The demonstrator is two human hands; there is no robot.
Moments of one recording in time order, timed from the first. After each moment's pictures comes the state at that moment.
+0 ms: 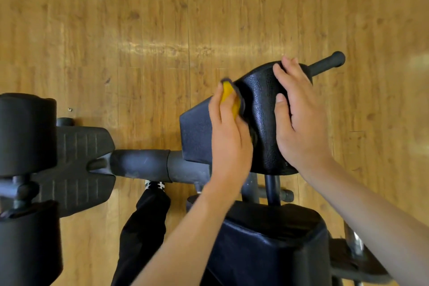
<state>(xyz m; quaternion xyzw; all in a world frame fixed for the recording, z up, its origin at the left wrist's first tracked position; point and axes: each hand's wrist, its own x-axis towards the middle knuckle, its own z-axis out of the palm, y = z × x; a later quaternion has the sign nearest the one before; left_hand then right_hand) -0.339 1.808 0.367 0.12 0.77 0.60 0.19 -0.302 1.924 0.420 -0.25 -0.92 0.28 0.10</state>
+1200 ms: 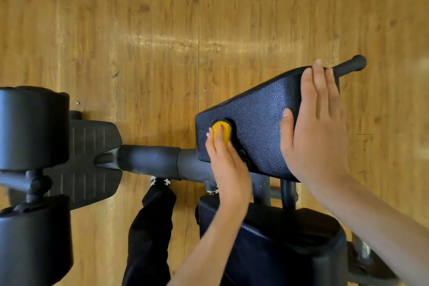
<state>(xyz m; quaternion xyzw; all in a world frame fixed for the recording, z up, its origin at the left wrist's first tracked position) -0.314 1.768 0.331 -0.07 0.81 0.54 0.21 -0.312 1.893 0.421 -0.28 -0.96 0.03 0.00</state>
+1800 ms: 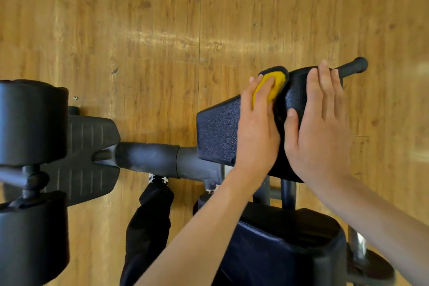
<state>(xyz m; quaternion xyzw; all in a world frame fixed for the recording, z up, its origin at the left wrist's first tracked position) -0.366 1.817 0.367 0.17 0.76 0.60 0.18 -0.311 1.894 0.418 -0.28 -0.96 0.03 0.01</state>
